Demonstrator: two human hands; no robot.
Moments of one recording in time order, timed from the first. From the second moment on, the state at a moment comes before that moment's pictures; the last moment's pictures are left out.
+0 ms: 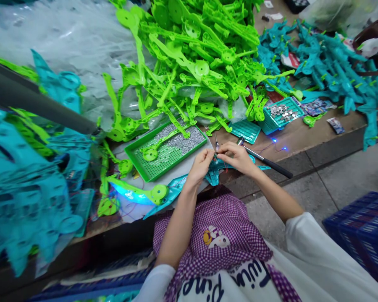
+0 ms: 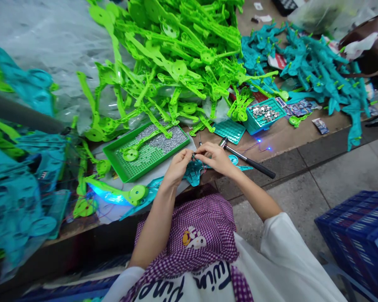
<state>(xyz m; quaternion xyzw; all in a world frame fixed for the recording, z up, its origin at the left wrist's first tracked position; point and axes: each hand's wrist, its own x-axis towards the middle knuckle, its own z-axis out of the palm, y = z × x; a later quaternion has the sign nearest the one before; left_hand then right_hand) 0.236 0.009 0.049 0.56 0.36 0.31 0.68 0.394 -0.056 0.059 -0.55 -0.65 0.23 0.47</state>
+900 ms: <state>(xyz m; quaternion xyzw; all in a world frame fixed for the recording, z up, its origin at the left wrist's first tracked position) 0.229 0.009 0.053 0.55 0.39 0.33 0.66 0.405 -0.051 0.065 -0.52 -0.66 0.31 0.44</state>
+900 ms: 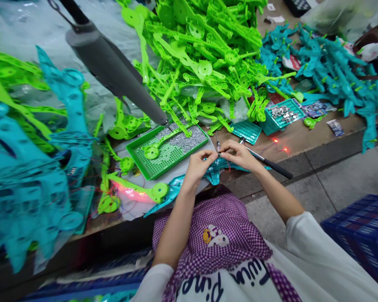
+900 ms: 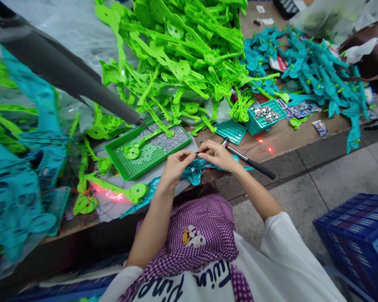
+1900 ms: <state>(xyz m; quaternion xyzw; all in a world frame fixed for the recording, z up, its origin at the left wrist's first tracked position) 0.230 0.007 0.055 0.60 0.37 0.35 0.61 0.408 -0.051 0.074 -0.50 -0.70 0.28 0.41</state>
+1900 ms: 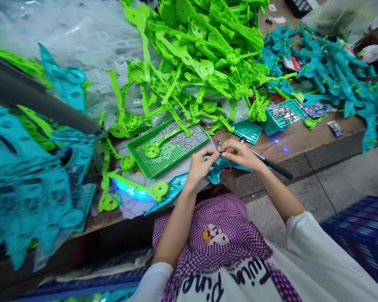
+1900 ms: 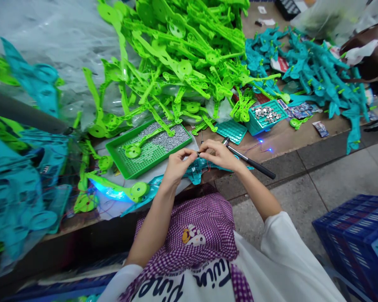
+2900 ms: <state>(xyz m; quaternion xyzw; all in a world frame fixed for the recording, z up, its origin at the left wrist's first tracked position) 0.231 0.004 0.052 0.60 0.38 0.35 0.62 0.408 -0.053 0.071 -0.51 -0.69 0.28 0.42</state>
